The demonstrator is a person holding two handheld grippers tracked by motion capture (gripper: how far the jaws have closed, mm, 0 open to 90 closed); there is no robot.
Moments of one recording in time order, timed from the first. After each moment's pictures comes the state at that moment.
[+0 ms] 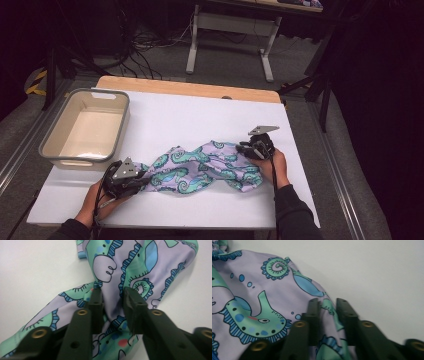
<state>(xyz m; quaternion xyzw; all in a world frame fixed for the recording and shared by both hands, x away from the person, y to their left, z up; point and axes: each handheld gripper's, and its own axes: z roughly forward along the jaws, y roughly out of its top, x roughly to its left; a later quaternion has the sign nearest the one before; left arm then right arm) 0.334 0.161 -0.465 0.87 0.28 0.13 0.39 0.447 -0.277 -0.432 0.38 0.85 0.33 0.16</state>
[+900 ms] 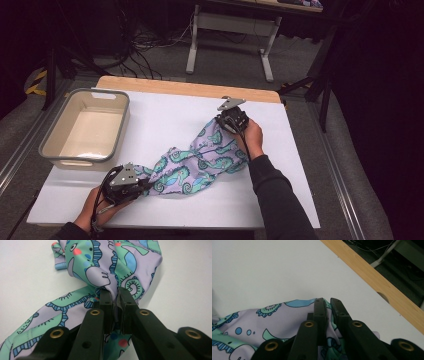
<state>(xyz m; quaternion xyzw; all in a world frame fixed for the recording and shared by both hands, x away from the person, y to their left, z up) 0.318 0.157 -0.456 0.87 0.23 0.11 0.42 0.500 -0.184 -0.380 0.30 0.86 0.31 0.26</state>
